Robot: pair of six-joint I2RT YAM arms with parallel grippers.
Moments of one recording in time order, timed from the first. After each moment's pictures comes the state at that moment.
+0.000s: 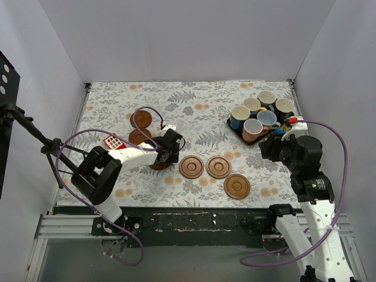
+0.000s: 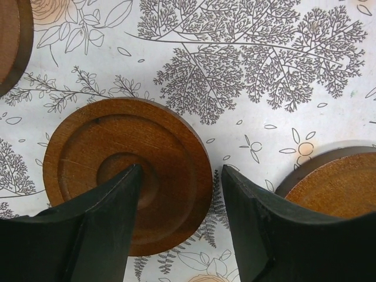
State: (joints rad) left arm -0.69 1.65 0.90 -0.28 -0.38 -0.50; right arm 0.11 0.58 0.79 -0.59 -0.15 0.16
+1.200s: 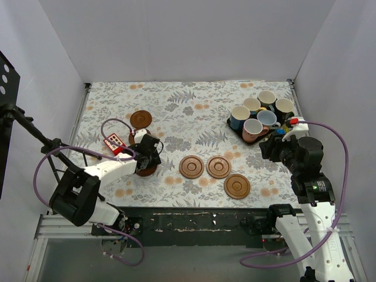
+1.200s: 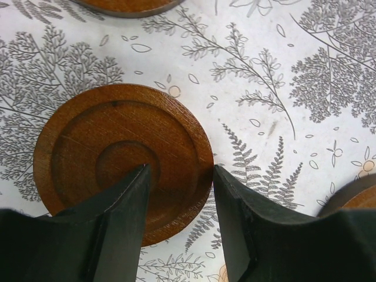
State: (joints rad) left arm -0.53 1.39 0.66 -0.28 -0.35 -0.76; right arm 0.11 0.56 0.79 -0.59 -0.15 0.16
